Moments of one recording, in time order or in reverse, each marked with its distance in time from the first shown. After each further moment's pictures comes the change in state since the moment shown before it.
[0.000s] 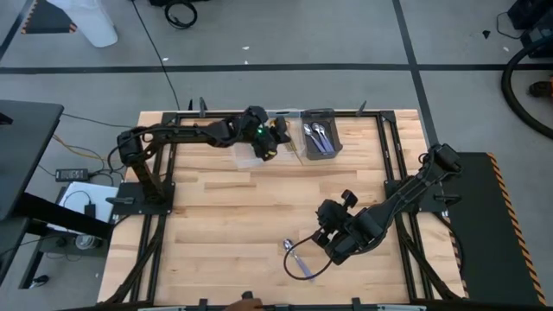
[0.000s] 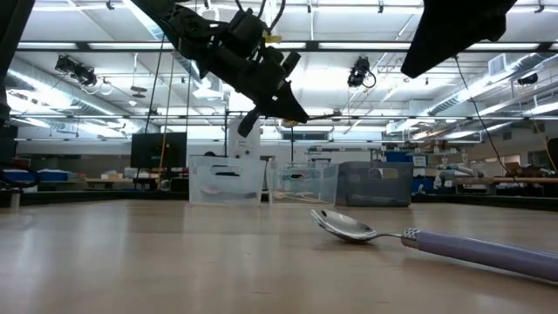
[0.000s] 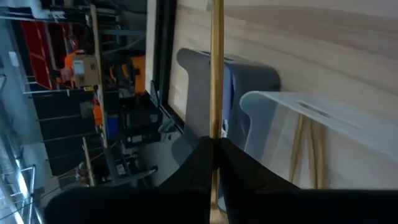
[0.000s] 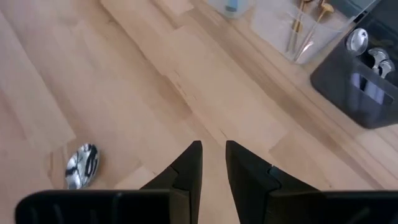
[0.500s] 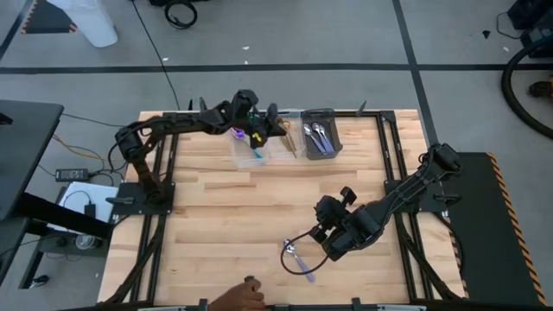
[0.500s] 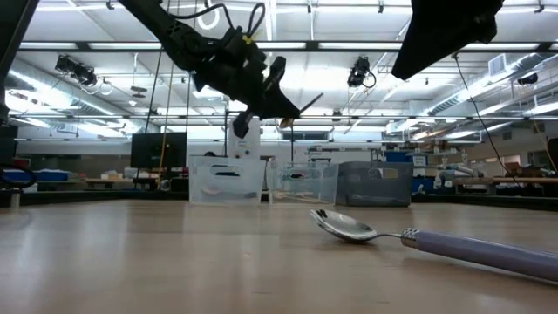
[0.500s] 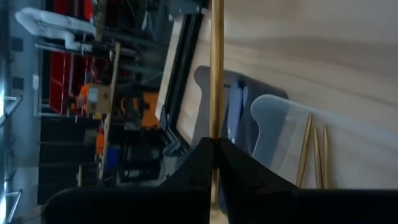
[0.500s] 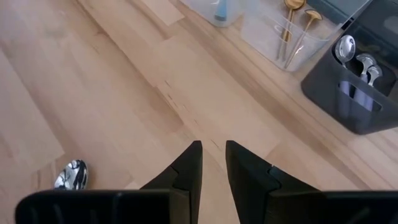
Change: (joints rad) left arm 0.160 0.009 0.000 0.036 0.362 -0.038; right arm -0.030 0.000 0.000 0.002 0.028 -0.001
